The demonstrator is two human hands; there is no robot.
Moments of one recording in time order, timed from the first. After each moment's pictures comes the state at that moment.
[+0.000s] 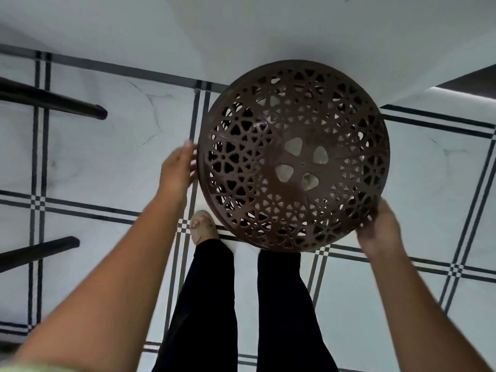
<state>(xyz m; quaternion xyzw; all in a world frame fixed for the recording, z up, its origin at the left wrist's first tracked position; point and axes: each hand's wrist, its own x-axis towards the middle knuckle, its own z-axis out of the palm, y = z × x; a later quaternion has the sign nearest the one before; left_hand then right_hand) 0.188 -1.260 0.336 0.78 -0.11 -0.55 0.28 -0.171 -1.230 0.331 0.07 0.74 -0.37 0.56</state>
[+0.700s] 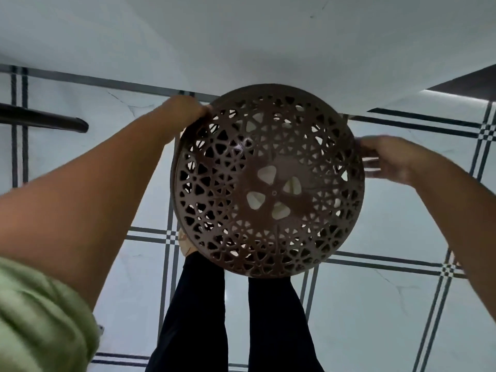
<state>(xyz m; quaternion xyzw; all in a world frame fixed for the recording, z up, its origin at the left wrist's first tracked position) 0.158 -1.415 0.339 0.77 -0.36 -0.53 0.00 -0.208 -1.400 0.342 -0.24 0.73 0.01 0.64</state>
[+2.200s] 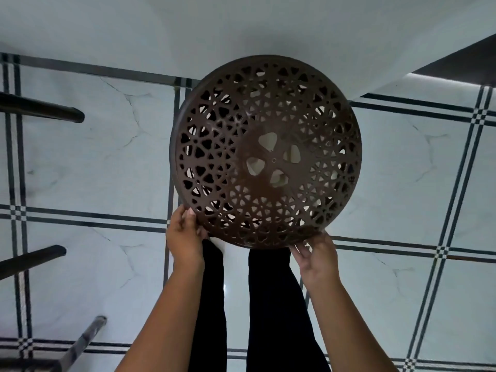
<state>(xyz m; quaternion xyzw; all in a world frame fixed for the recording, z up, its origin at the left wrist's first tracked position) 0.111 -1.161 0.334 0.82 0.05 -0.45 0.35 -0.109 -1.148 0.332 0.16 0.74 -0.32 0.57</state>
